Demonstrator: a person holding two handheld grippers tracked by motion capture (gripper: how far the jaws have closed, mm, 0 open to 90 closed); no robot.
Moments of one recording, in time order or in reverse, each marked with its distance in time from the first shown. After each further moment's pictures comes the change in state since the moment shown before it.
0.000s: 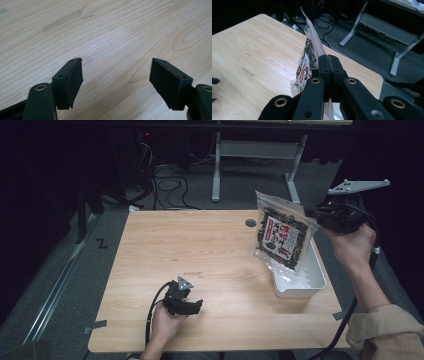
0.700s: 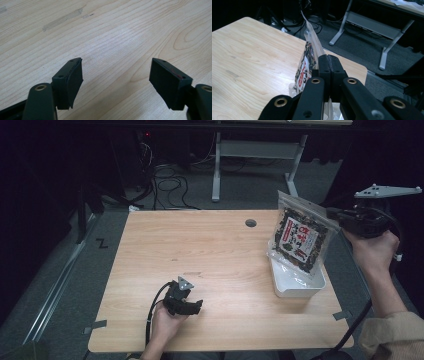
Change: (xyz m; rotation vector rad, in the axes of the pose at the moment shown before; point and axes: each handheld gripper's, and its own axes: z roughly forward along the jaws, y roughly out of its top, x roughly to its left) left arm -0.001 0.000 0.001 0.008 0.006 0.005; right arm -0.034 -0.026 -0.021 -0.027 -0.072 0.060
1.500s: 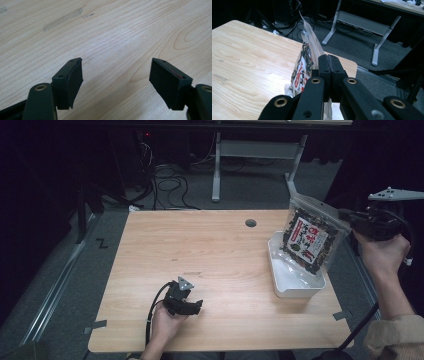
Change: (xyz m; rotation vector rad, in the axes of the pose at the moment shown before) left arm 0.000 0.000 0.000 0.001 0.002 0.004; right arm -0.018 -0.014 -0.007 -0.005 -0.062 0.047
